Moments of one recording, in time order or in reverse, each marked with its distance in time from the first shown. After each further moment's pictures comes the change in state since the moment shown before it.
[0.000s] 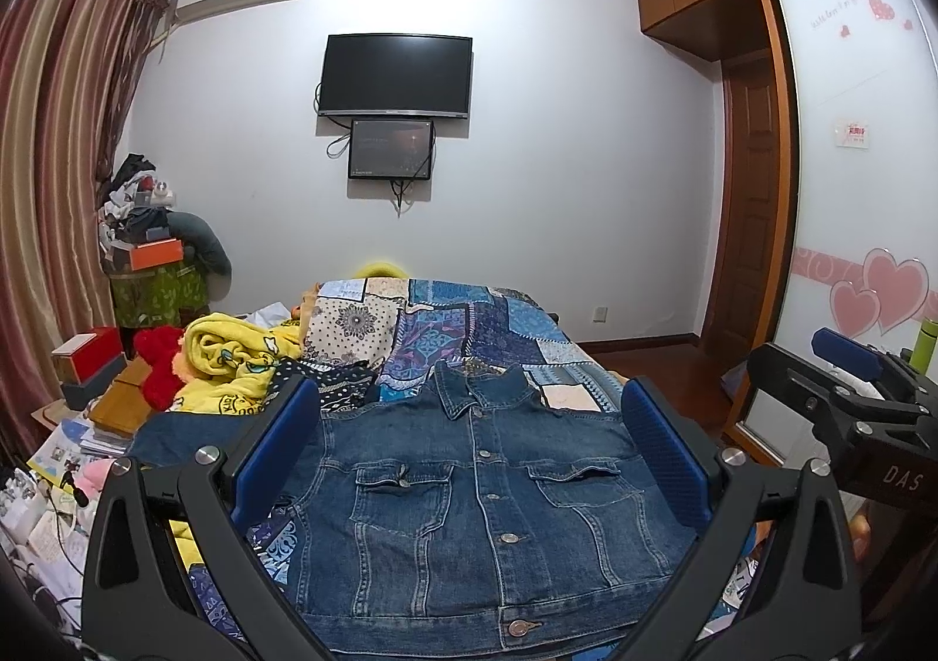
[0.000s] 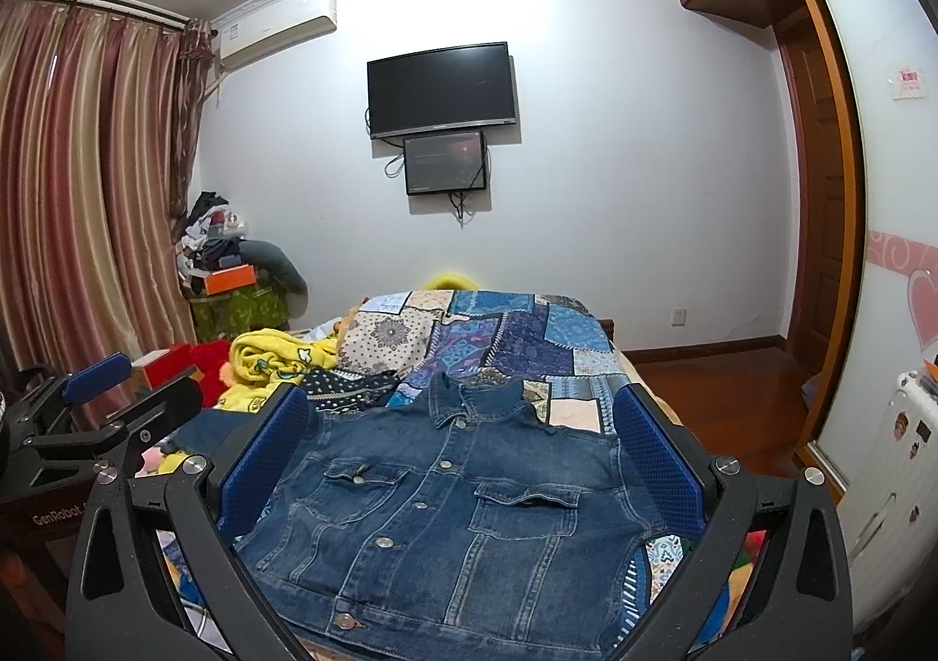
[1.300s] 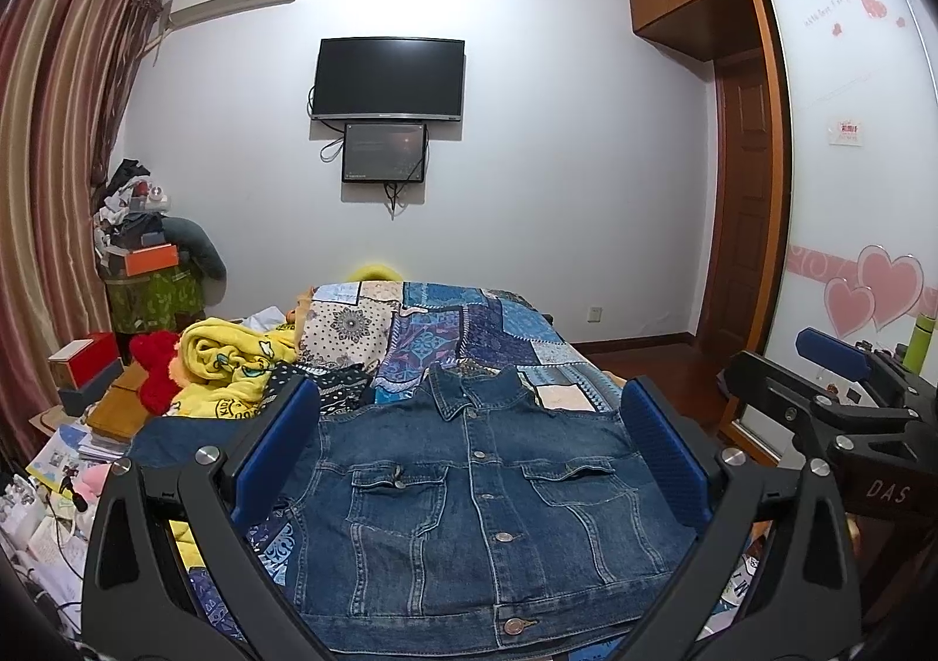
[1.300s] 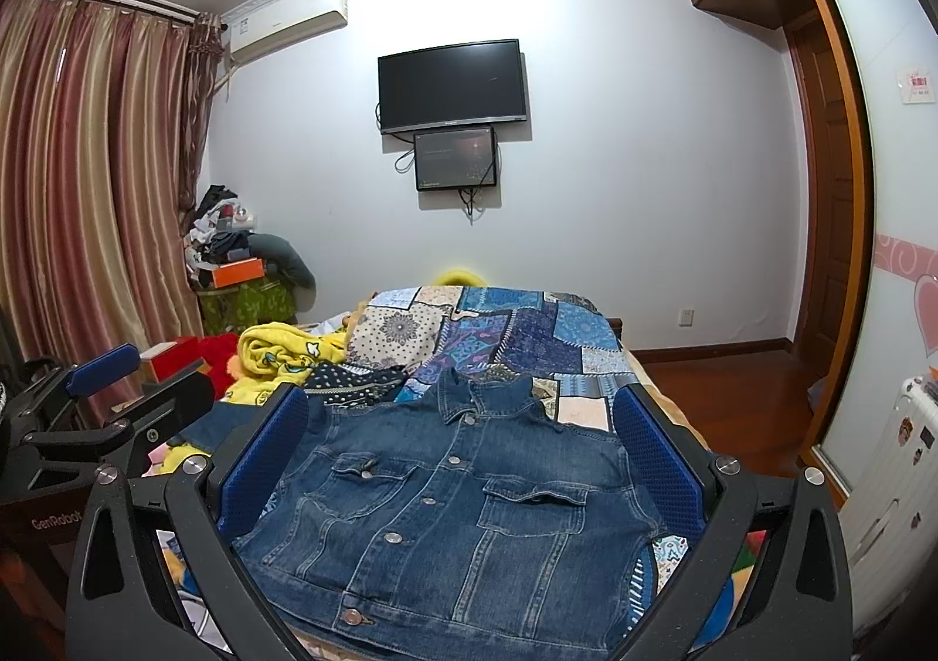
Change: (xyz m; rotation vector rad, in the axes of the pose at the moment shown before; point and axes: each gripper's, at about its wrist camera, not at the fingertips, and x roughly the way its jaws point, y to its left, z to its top) left arm -0.001 -0.005 -0.001 0.016 -0.003 -0.011; right arm -0.002 0.010 -0.002 -0.010 0.008 0.016
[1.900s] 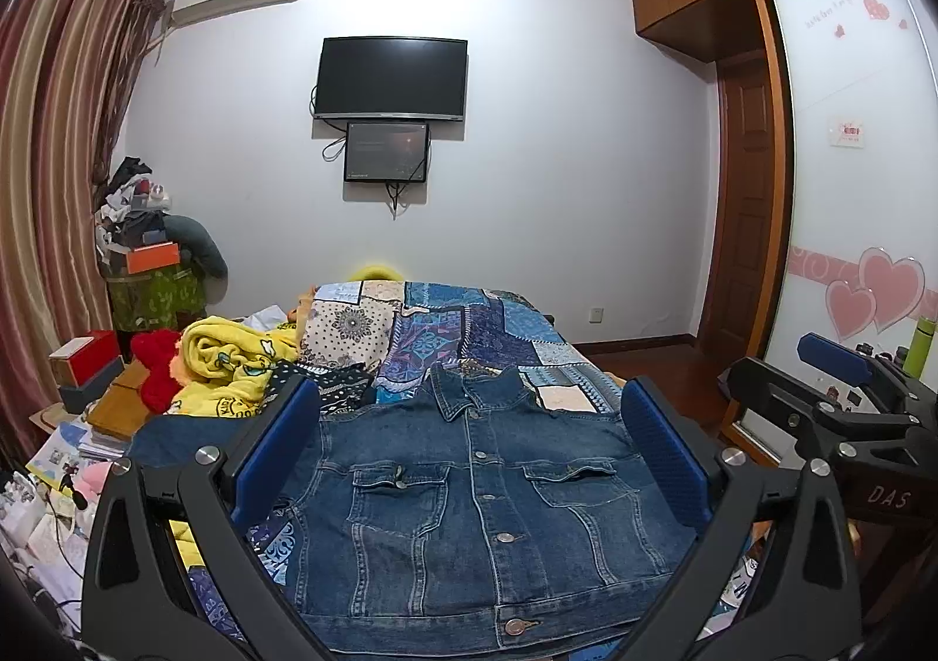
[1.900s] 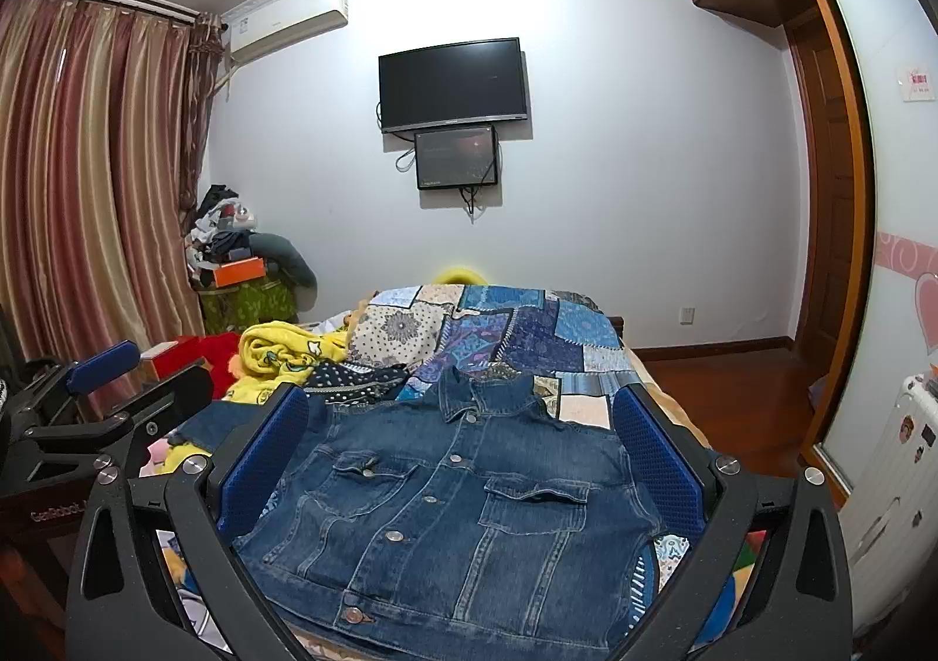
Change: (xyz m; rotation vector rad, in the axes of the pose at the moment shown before) left arm -0.001 0.002 -0.001 -0.004 0.000 0.001; right arm 0.001 0.001 -0.001 0.000 0.002 0.002
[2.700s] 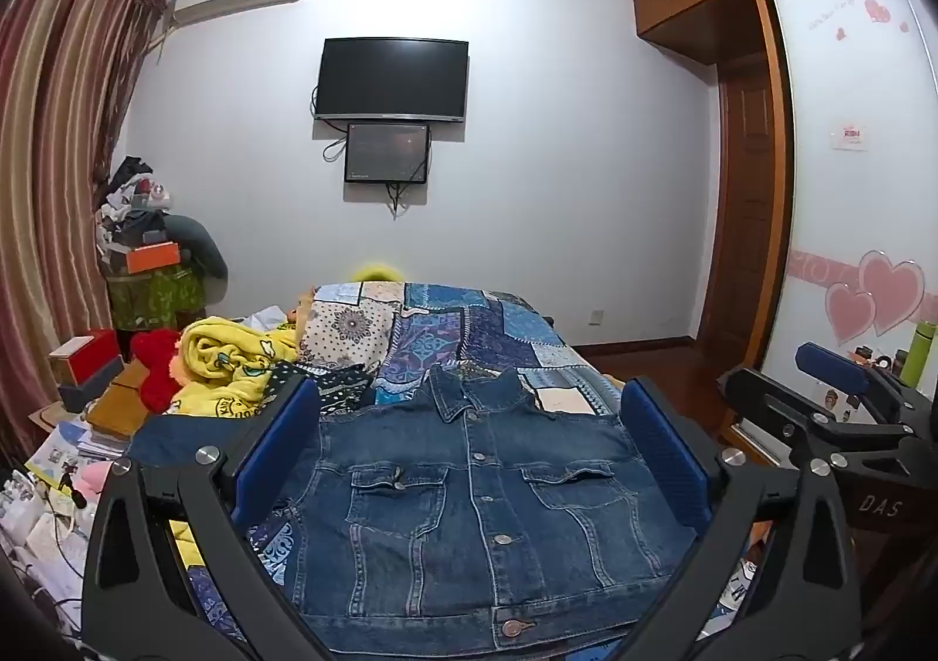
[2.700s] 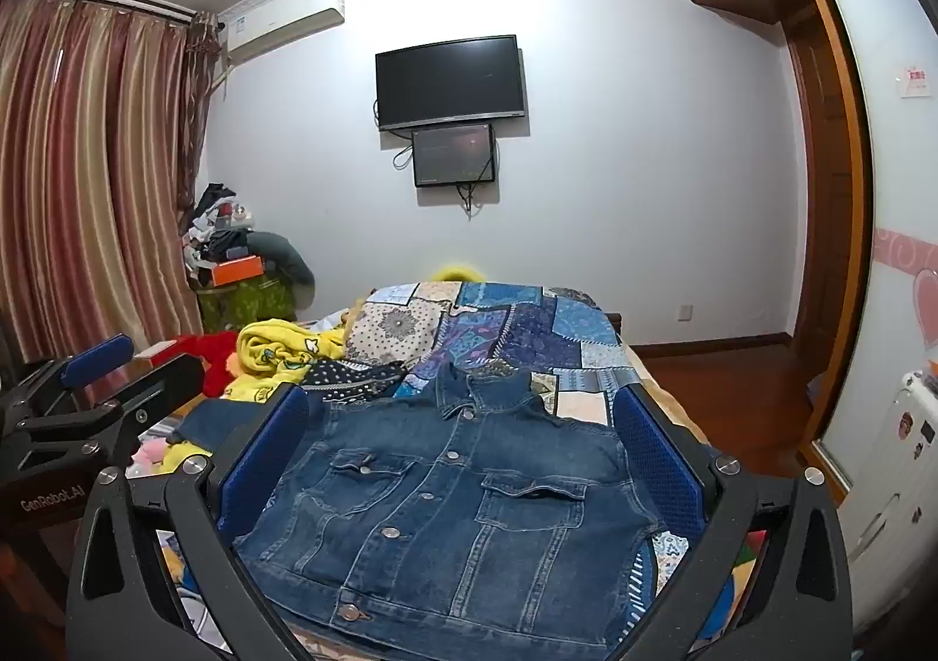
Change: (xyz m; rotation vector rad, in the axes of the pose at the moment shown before) left arm 0.000 0.002 0.004 -0.009 0.000 0.003; right arm 0.000 -0.003 -0.001 0.003 0.003 0.001
